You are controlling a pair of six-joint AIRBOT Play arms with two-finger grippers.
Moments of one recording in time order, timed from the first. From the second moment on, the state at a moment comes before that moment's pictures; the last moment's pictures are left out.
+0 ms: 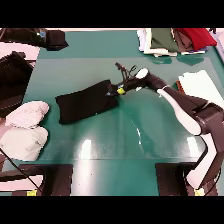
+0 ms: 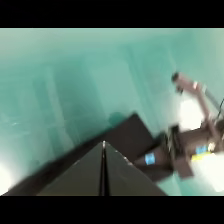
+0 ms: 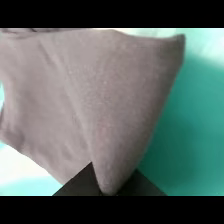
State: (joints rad) left arm -0.20 -1.39 1.84 1.21 -1.16 -1.51; right arm 0.39 -1.89 1.62 -0.62 0.99 1.23
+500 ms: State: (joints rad) left arm -0.39 -1.39 1.84 1.23 -1.09 -1.49; right arm -0.15 -1.58 1.64 -0.93 1.14 1.32
